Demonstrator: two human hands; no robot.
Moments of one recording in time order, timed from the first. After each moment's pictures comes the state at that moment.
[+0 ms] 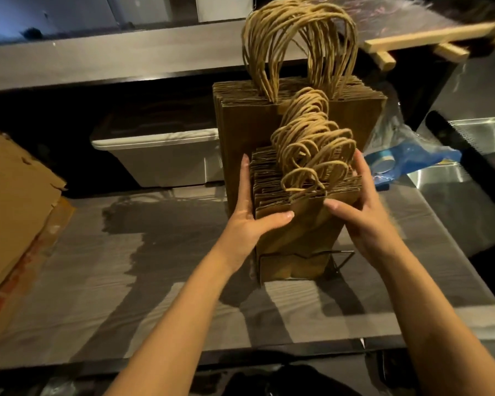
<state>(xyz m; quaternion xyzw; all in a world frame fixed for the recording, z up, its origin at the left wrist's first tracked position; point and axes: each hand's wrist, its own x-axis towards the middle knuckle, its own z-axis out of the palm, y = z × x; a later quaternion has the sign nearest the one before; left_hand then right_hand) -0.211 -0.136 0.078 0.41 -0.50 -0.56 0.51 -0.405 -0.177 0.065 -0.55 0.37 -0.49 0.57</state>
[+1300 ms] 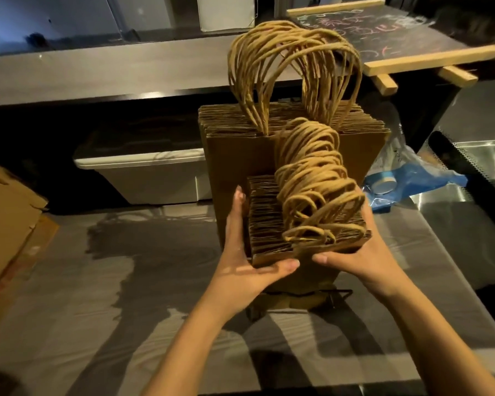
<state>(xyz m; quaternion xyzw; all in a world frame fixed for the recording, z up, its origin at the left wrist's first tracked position) -0.220 -0.139 0.070 0.48 -0.54 -0.48 0.50 -0.414 -0.189 0.068 -0.65 0.39 -0.44 0.49</state>
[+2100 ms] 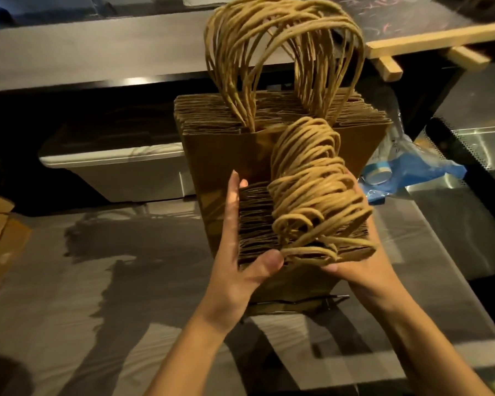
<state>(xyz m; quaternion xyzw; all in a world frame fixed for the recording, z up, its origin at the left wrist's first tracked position) -0.232 -0.150 0.083 0.37 -0.52 -0.50 0.58 -0.409 -0.185 0.067 -0.59 0.38 -0.46 0.54</state>
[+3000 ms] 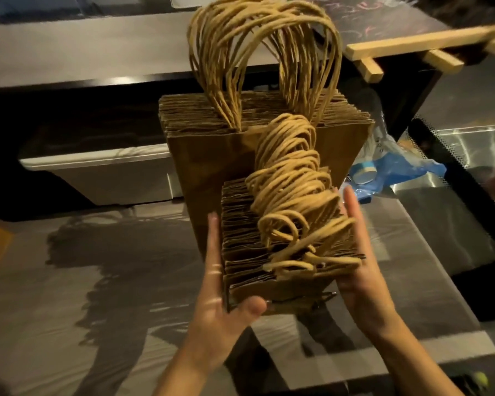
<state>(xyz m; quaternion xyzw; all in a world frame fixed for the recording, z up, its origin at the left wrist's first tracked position) -0.228 -0.118 0.059 0.41 -0.47 -0.56 0.55 -0.415 -0.165 0.049 -0.58 0.34 -0.51 0.54</state>
